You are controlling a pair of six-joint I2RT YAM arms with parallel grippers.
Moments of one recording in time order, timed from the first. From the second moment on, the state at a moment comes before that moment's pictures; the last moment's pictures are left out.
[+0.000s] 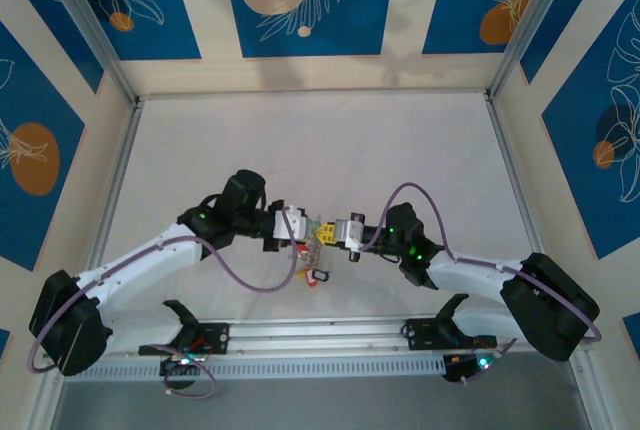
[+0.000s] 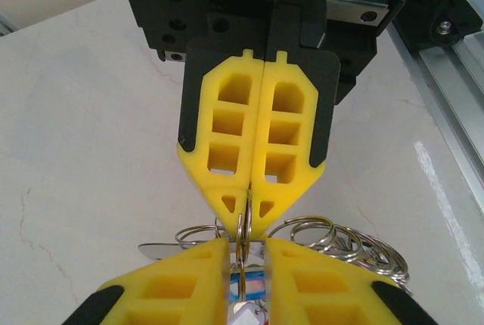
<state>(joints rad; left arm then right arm) -0.72 1.16 0.79 -0.30 0.61 0.80 0.74 1.20 0.31 0.72 -0.58 -0.52</state>
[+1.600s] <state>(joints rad) -0.82 1.21 1.01 -0.62 0.33 0.85 0.76 1.21 0.34 0.72 -0.51 -0.51</state>
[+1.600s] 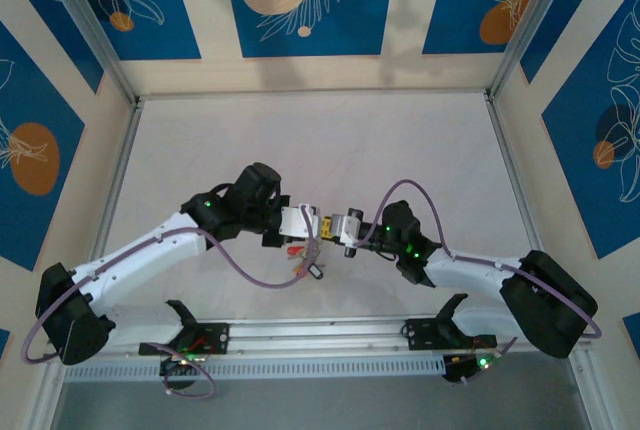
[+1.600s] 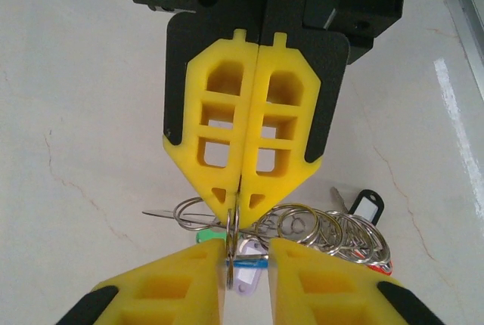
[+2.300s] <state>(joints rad) -0.82 1.22 0.99 -0.57 0.31 0.82 0.74 1.19 0.31 0.77 -0.55 -0.51</state>
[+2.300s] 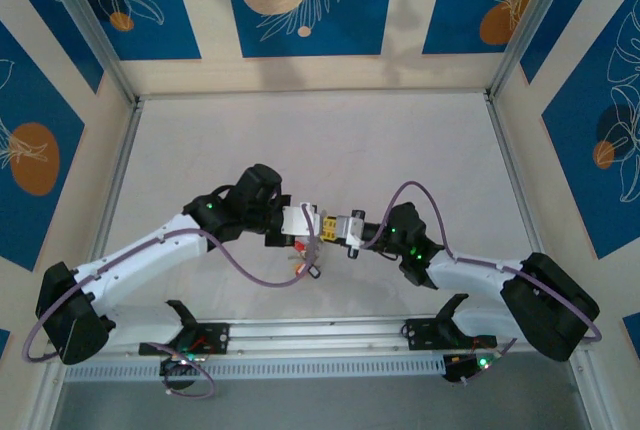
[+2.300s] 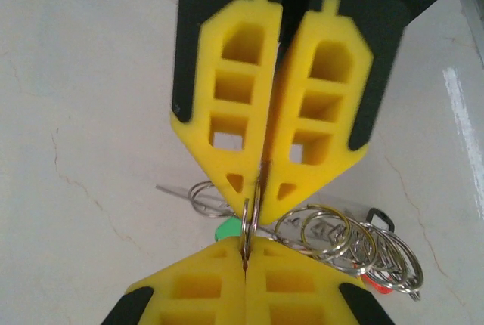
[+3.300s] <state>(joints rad) -0.84 1.24 1.02 -0.64 0.22 0.86 0.76 1.22 0.37 0.67 -0.51 -0.49</state>
